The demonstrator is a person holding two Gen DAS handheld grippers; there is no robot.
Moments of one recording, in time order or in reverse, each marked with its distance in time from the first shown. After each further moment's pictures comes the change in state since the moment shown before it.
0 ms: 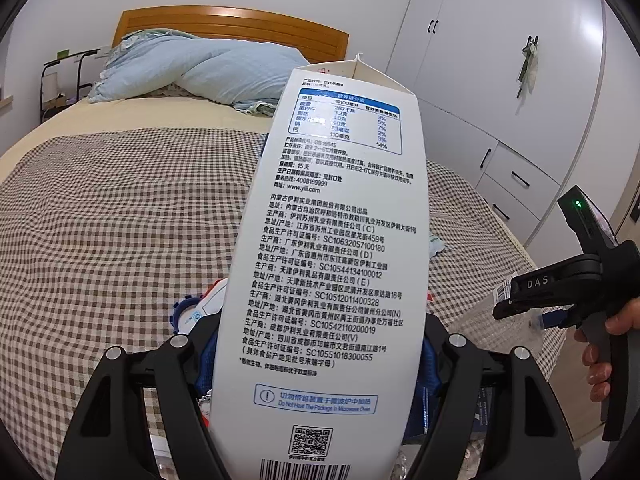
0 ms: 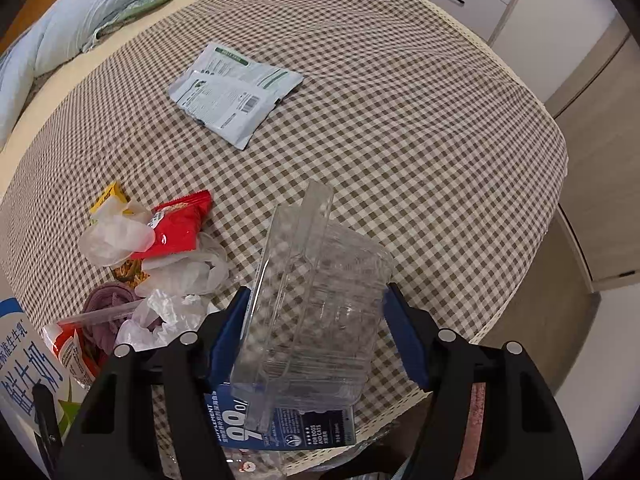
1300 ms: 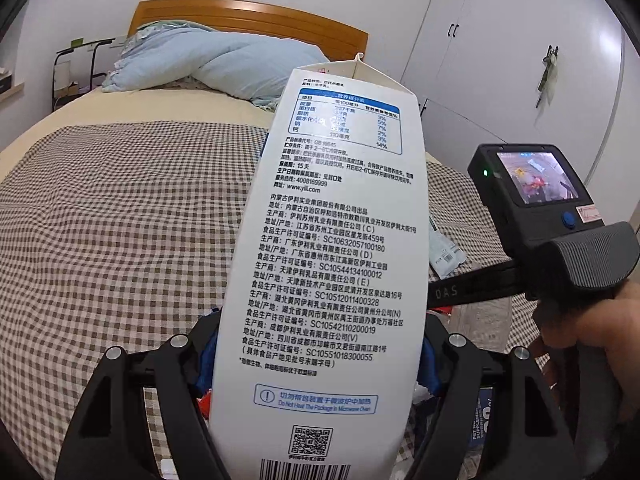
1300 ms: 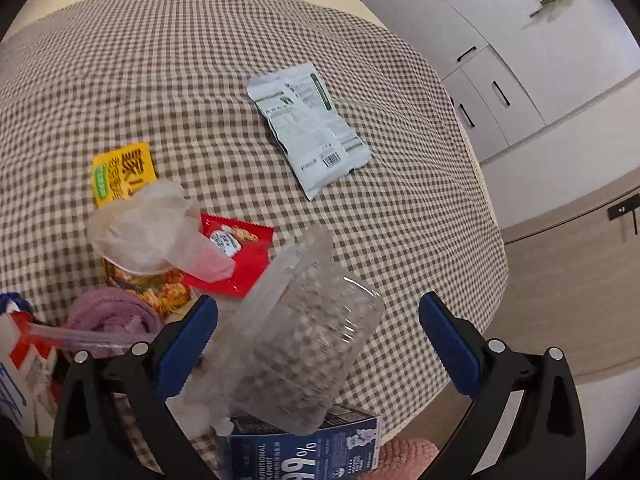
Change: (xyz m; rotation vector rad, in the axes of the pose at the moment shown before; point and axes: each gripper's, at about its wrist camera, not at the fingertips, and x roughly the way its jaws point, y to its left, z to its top) left arm 0.010 0.011 0.003 -0.052 0.011 0.039; right arm 0.005 0.149 -0.001 -0.413 -0.149 -0.382
